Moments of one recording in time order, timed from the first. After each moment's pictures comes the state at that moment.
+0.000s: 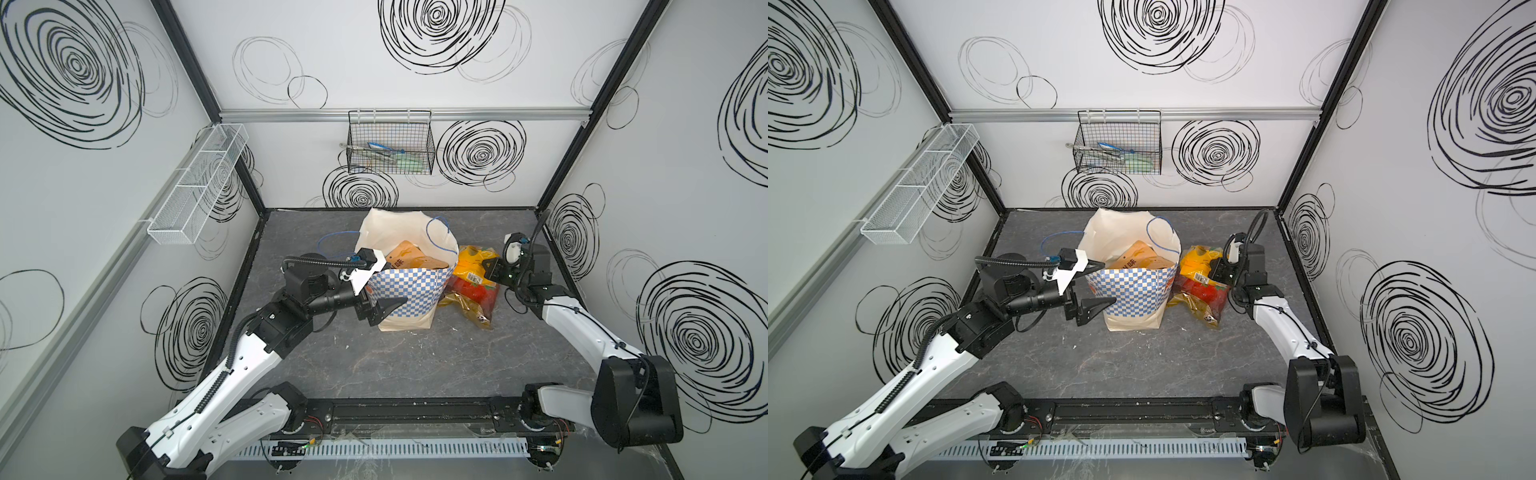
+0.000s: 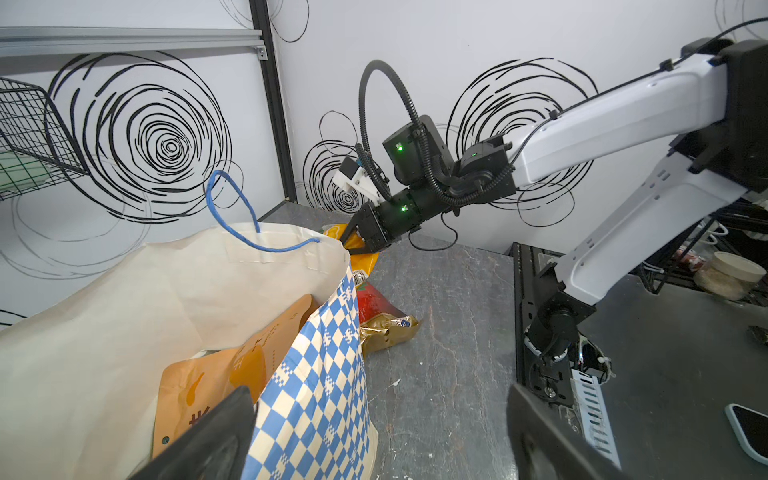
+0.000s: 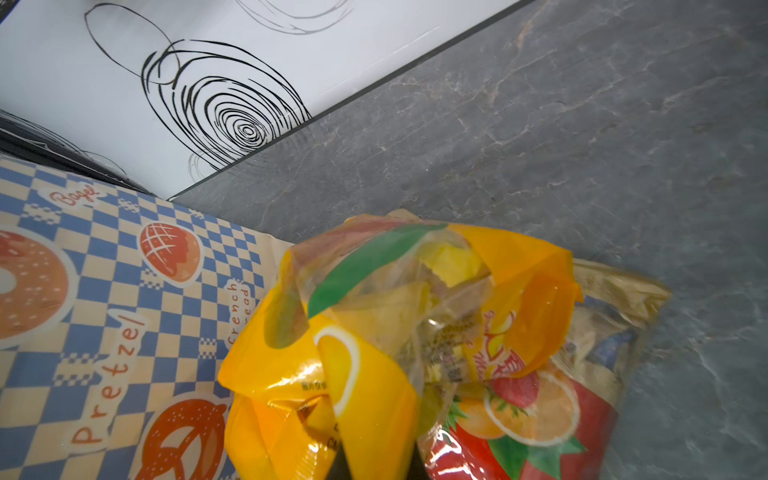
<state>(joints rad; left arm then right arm) -0.58 0.91 0.94 -0.25 0.60 0.10 0.07 1.27 0.73 -0.02 -0.18 0.51</state>
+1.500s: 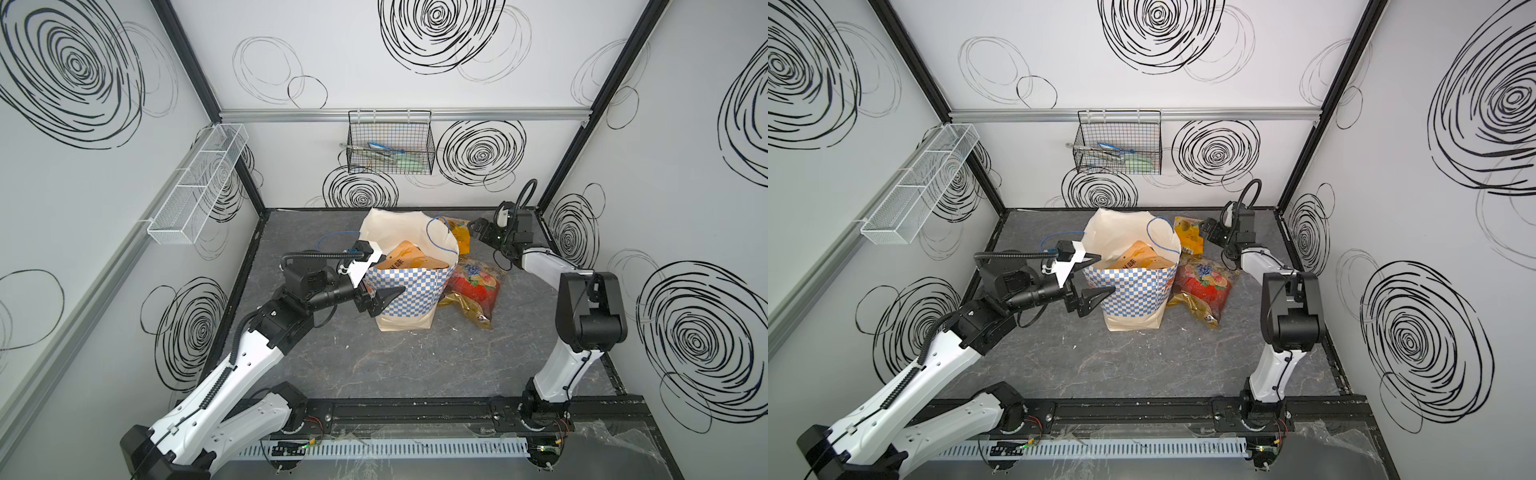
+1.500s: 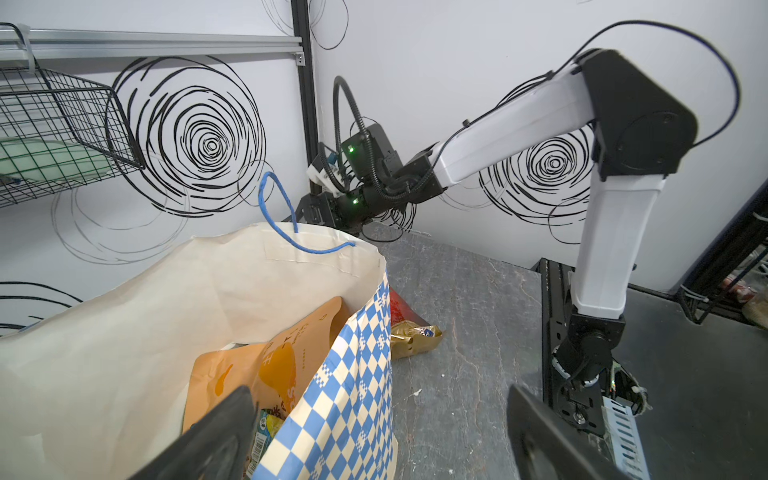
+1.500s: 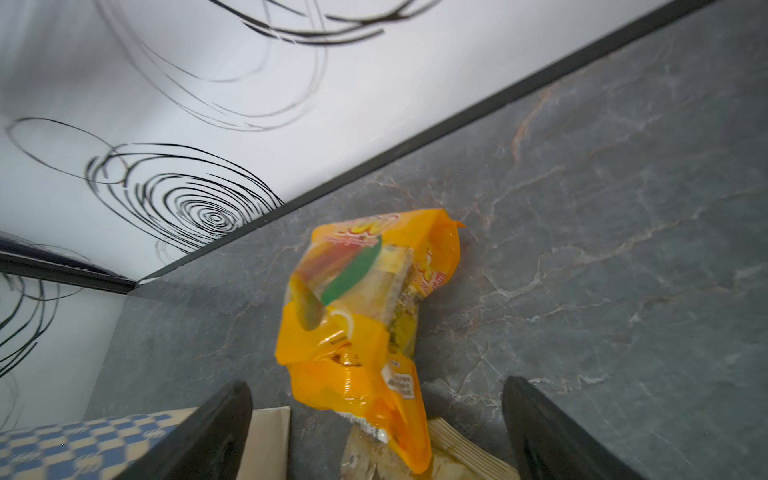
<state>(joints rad) -0.53 0.93 0.94 -0.19 0.56 0.06 0.01 1.74 1.18 0.08 -0.17 0.56</state>
